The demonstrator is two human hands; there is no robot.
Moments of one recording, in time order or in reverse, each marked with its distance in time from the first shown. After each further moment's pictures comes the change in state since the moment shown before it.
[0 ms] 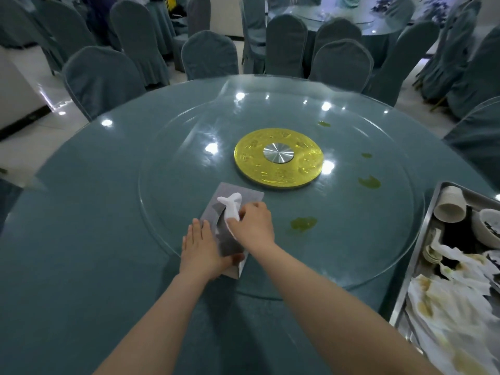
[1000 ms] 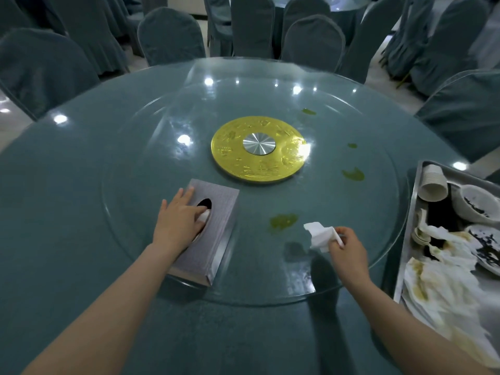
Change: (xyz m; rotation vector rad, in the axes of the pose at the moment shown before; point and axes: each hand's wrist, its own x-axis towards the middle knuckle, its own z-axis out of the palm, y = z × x) left_hand 0.098 -0.007 -0.035 0.248 0.129 0.419; right_hand -0.022 0.196 -0.068 0.201 0.375 0.341
